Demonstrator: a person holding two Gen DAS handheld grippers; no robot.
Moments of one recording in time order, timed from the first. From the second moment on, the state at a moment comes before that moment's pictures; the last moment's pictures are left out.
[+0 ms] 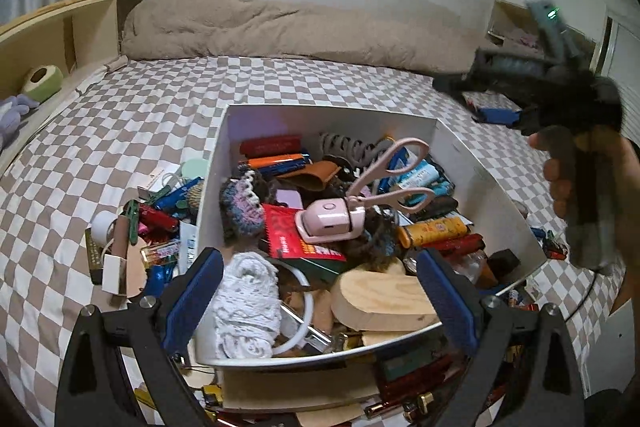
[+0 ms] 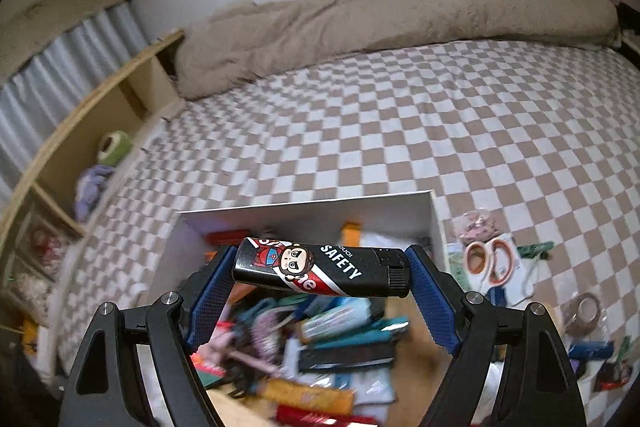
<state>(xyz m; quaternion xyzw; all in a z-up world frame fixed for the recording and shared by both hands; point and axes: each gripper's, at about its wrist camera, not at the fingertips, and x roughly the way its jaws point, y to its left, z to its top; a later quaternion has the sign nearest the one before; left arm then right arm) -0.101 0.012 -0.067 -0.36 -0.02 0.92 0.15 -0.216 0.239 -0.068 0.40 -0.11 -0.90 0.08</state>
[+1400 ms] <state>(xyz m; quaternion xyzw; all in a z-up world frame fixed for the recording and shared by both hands) -0.110 0.001 -0.077 -0.37 -0.05 0.91 0.17 -0.201 0.160 -0.162 0.40 0.65 -0.63 0.13</state>
